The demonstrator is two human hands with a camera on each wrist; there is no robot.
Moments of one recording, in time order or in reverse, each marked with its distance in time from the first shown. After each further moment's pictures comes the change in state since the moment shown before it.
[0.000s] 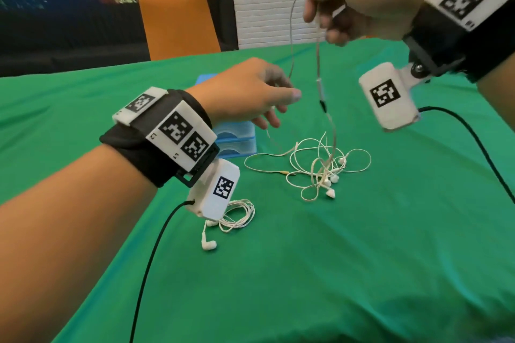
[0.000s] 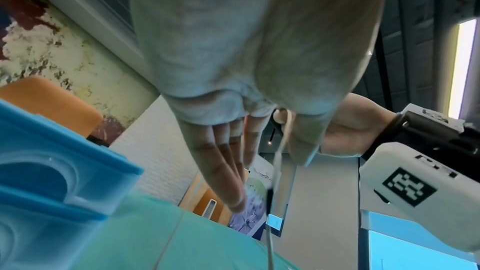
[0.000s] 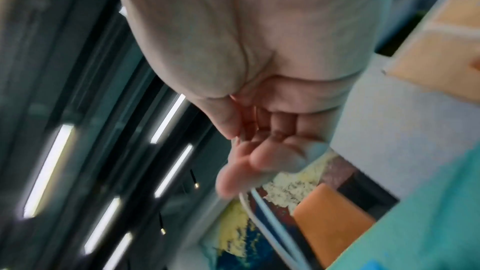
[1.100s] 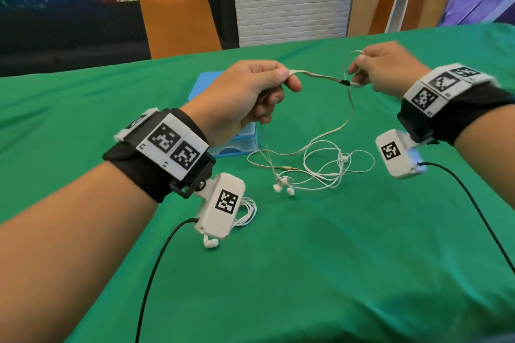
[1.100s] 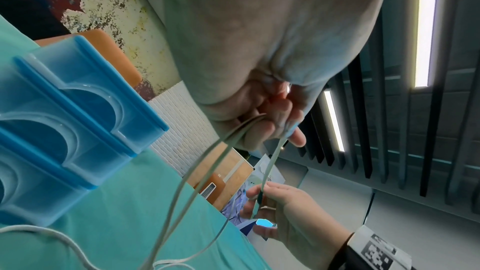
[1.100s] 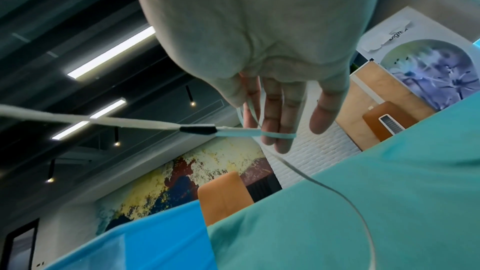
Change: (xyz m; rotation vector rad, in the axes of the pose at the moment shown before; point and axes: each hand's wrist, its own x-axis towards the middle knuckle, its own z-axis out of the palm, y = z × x) left_hand -0.008 -0.016 0.010 -0.564 0.042 0.093; right_hand 0.002 0.128 0.011 -0.116 0.337 0.263
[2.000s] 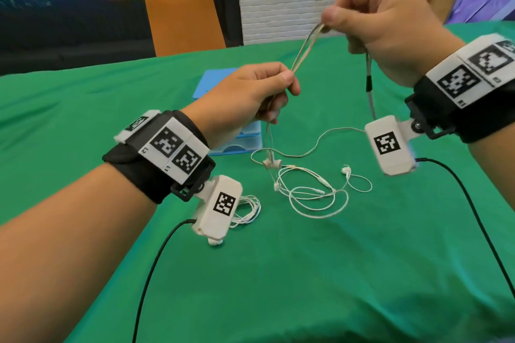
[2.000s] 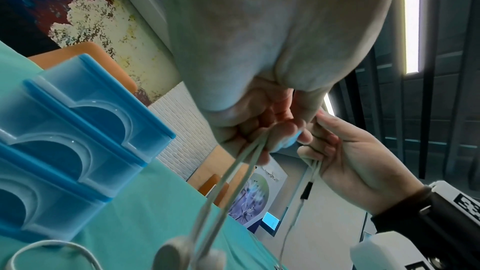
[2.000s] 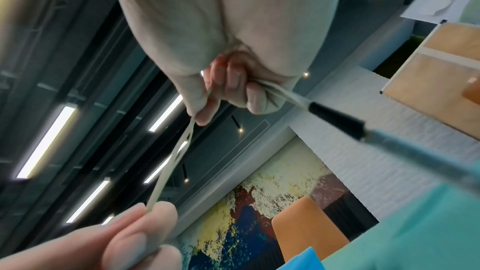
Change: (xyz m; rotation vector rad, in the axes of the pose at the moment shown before) left_hand -0.006 -0.004 -0.003 0.102 -0.016 0.037; right_hand -0.049 -0.073 -0.011 0.325 -0.070 -0.550
